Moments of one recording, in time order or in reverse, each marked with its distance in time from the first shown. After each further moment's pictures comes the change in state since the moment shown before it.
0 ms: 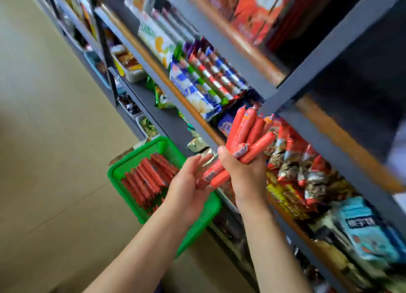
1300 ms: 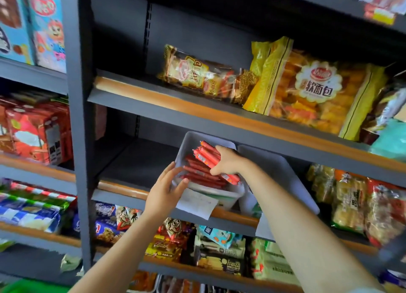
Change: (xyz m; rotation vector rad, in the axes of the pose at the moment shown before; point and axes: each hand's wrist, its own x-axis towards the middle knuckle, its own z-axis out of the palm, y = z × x) left_hand -0.056 -0.122 0.256 1.303 -0.735 0.929; right_hand 0.028 -0.214 -0.367 -1.184 0.109 0.174
